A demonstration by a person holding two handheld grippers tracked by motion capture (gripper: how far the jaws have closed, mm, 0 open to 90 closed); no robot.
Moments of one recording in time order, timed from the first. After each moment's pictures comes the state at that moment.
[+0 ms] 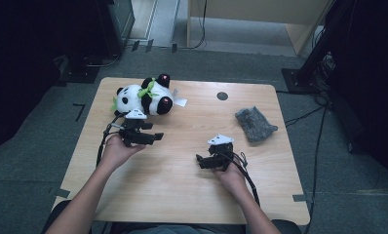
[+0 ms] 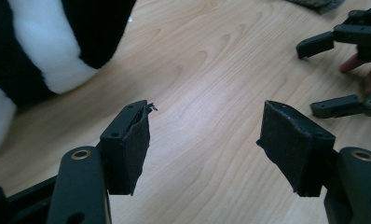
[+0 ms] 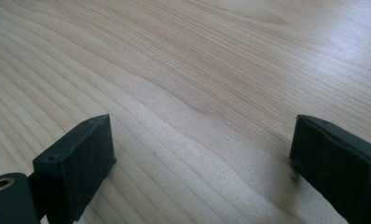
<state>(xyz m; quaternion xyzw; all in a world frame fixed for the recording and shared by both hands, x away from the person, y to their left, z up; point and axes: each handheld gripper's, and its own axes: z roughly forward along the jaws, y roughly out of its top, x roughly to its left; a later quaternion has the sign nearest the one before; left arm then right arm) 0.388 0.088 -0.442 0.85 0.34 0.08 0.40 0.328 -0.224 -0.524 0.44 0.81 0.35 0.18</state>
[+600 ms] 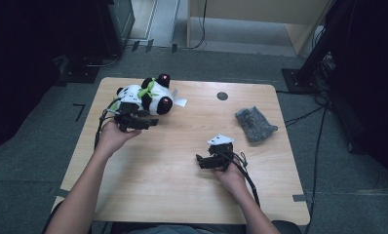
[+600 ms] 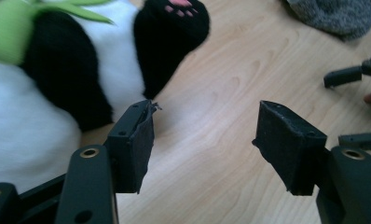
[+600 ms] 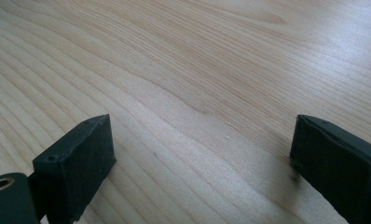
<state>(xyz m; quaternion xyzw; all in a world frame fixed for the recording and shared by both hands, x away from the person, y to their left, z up) 0.428 0.105 -0.420 0.83 0.37 0.09 0.41 0.327 -0.224 -0.524 0.45 0.80 0.35 0.18</state>
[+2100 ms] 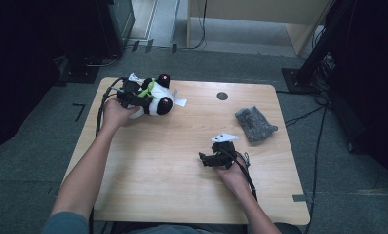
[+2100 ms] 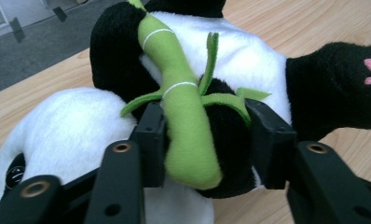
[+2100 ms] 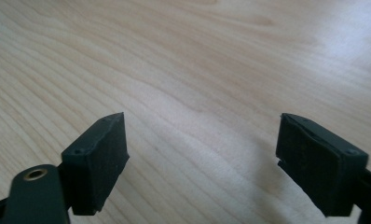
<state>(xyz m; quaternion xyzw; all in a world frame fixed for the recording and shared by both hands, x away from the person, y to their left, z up) 0.512 0.104 -0.425 0.84 0.39 0.16 0.34 0.325 -0.233 -0.508 0.46 0.79 0.36 0.16</state>
